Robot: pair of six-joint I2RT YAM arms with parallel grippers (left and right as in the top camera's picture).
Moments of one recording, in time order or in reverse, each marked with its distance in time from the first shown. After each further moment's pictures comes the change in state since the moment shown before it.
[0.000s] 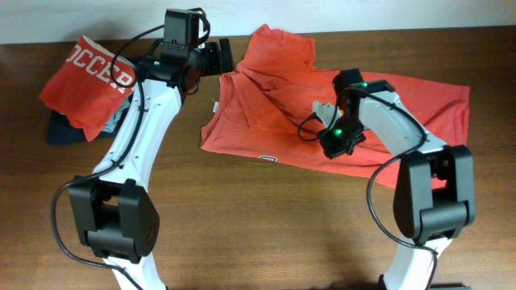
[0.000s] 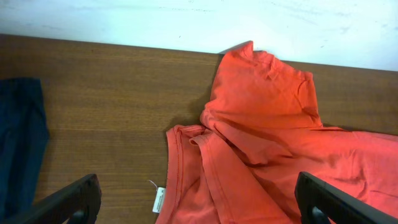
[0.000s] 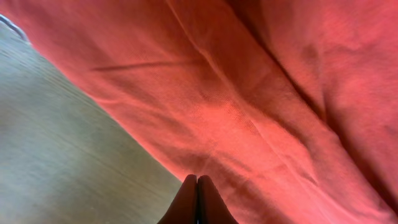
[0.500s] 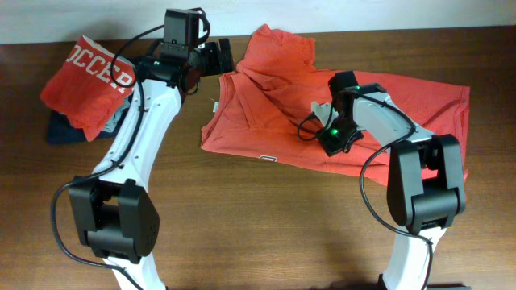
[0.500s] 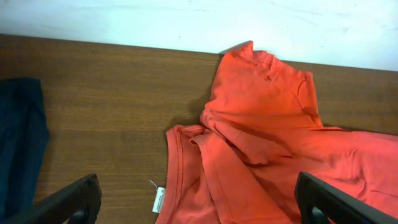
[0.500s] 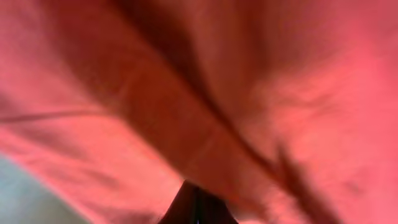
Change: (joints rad) left arm 0.000 0.000 0.000 0.000 0.000 0.000; right arm 0.001 0.079 -0.002 0.145 0.106 -0.003
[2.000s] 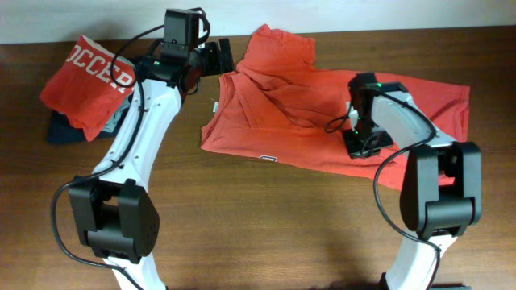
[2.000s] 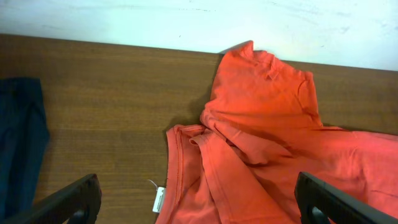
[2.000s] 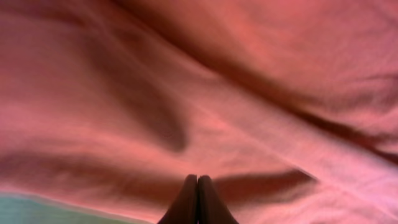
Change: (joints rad) left arm 0.000 0.000 0.000 0.000 0.000 0.000; right arm -0.098 -0.060 -0.034 -0.145 0.242 0.277
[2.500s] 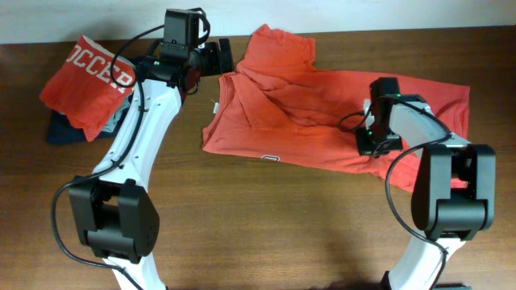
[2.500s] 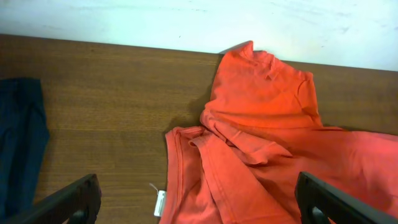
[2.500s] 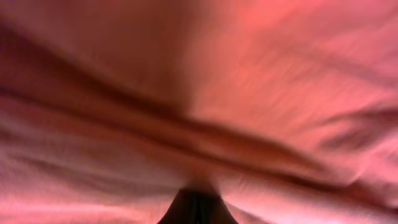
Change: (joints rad) left arm 0.000 0.000 0.000 0.000 0.000 0.000; right arm -0.114 -0.019 -0.112 0.263 -0.056 0.007
